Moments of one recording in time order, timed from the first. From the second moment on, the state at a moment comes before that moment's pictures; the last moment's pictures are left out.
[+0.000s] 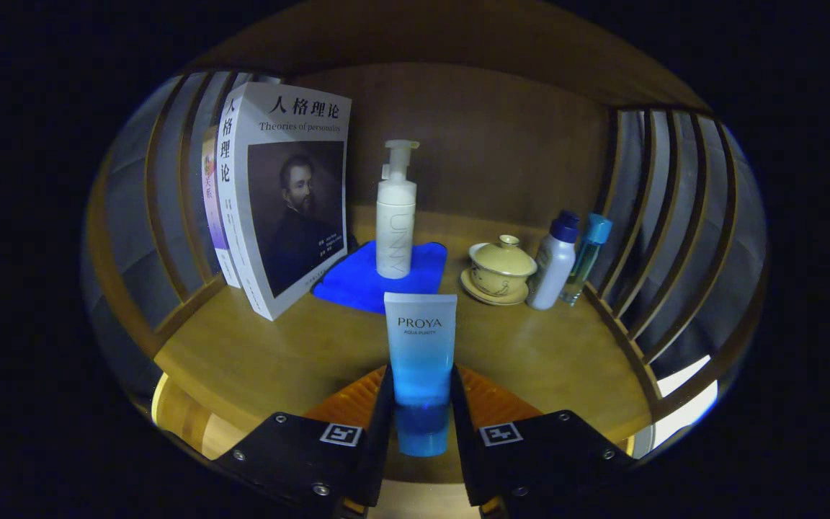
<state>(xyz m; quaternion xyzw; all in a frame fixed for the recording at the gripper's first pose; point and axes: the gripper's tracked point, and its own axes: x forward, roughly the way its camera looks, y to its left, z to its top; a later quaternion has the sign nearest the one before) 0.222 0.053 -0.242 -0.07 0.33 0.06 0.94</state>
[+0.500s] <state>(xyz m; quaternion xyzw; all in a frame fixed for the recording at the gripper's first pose) 0.222 0.070 -0.230 0.02 0.28 0.08 0.96</state>
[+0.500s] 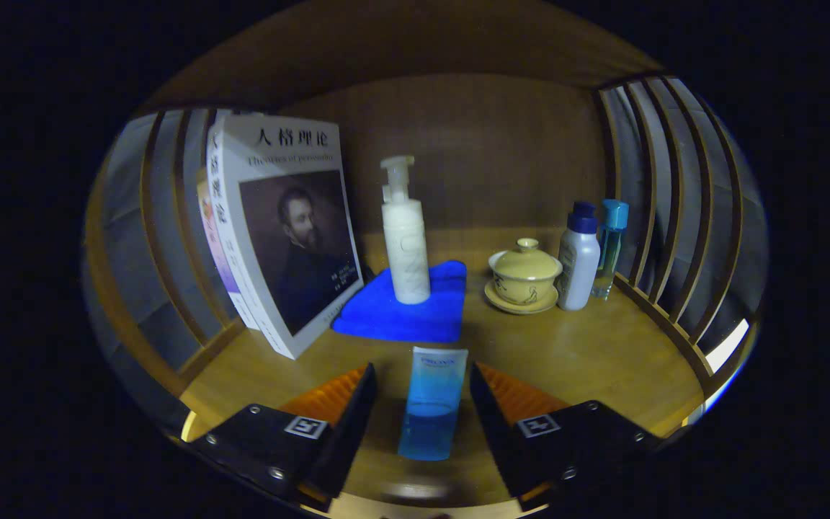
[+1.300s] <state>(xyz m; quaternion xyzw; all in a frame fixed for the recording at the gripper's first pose) 0.063 0.069 -0.081 -0.01 0.10 0.07 0.99</state>
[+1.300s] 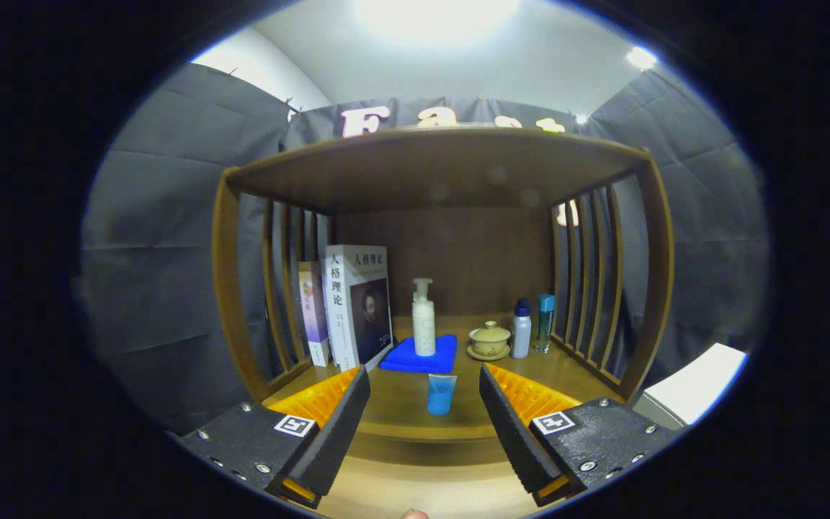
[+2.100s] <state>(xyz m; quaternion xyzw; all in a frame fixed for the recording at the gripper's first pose) -0.106 0.053 -0.129 -0.02 0.11 0.05 0.99</state>
